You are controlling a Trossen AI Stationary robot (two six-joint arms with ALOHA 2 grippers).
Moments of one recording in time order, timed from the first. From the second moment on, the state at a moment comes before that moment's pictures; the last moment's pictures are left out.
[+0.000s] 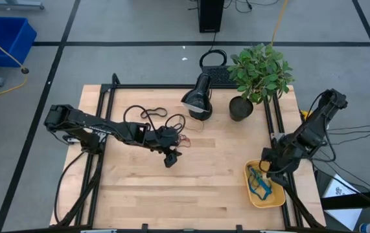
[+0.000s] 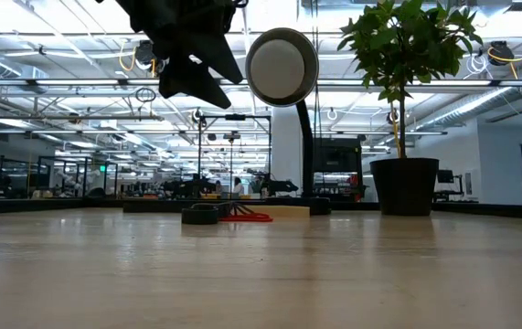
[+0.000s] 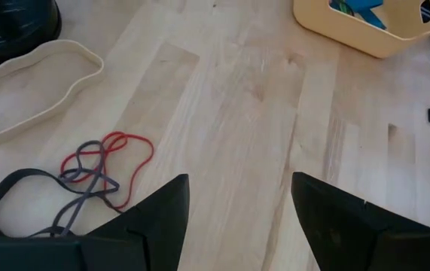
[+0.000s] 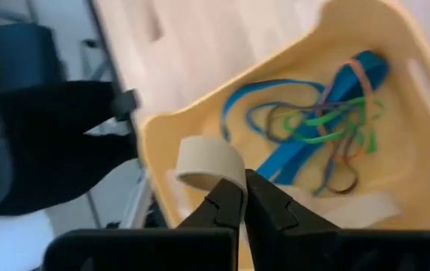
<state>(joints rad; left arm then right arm) -0.13 1.51 1.07 -0.34 -0.08 -0.52 0.83 0.73 0.70 -0.97 -0.06 1.27</state>
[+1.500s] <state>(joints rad) -0.13 1.51 1.07 -0.34 -0.08 -0.52 0.83 0.79 0.42 -0.74 -0.05 1.37</state>
